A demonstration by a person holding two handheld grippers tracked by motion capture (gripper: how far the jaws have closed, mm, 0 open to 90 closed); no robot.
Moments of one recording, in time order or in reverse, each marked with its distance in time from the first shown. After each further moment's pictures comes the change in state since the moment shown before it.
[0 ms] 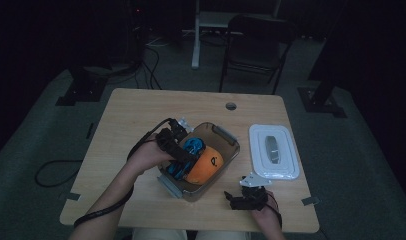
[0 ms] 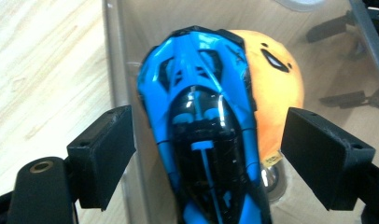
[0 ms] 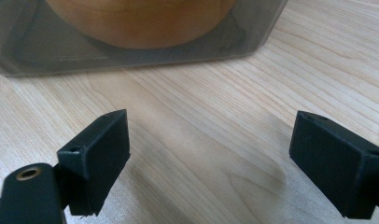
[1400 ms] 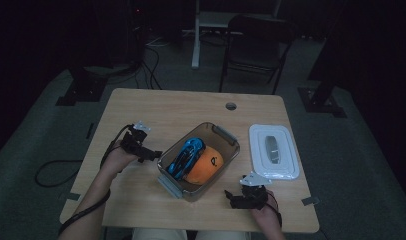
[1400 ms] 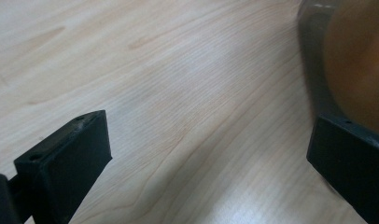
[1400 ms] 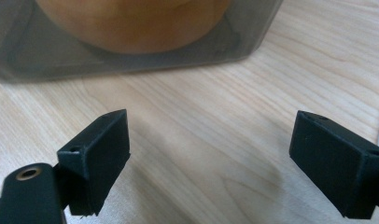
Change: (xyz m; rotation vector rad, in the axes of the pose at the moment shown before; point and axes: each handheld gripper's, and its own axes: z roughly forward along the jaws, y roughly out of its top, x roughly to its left) left arm 0.100 -0.110 0.041 -0.101 0.083 -0.216; right arm -0.003 0.002 -0.001 -0.012 -0.009 0.014
